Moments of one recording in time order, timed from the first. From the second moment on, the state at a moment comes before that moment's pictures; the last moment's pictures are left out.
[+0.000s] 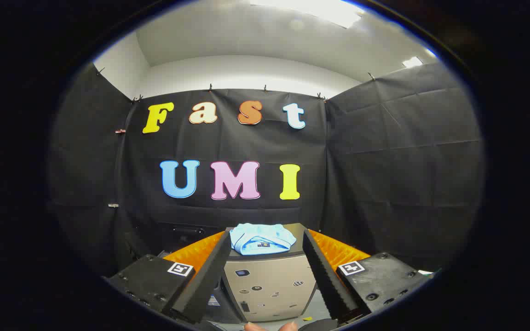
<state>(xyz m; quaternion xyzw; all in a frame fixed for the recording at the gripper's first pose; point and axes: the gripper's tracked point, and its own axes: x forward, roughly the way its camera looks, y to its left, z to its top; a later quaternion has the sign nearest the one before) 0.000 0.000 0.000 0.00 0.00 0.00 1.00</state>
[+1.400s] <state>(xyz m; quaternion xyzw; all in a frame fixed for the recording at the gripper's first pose) 0.033 0.001 -0.030 -0.01 0.04 0.04 1.00</state>
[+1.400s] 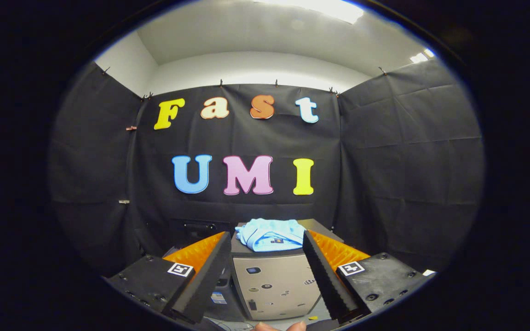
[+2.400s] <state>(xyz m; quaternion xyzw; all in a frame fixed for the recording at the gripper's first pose) 0.362 0.017 -0.146 -0.02 0.24 0.07 0.97</state>
